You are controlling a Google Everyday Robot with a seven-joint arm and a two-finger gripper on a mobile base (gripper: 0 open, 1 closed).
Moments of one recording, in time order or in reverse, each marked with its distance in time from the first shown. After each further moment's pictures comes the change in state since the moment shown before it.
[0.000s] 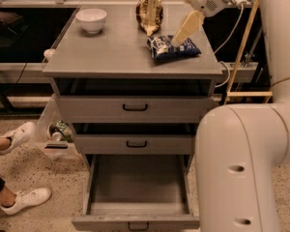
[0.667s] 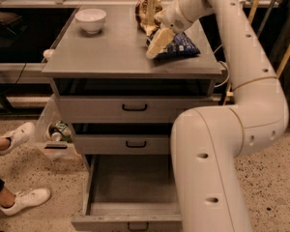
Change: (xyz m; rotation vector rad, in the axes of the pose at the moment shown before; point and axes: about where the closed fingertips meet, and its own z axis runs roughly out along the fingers) arm -0.011 -0.001 0.106 -0.078 -0.070 0.018
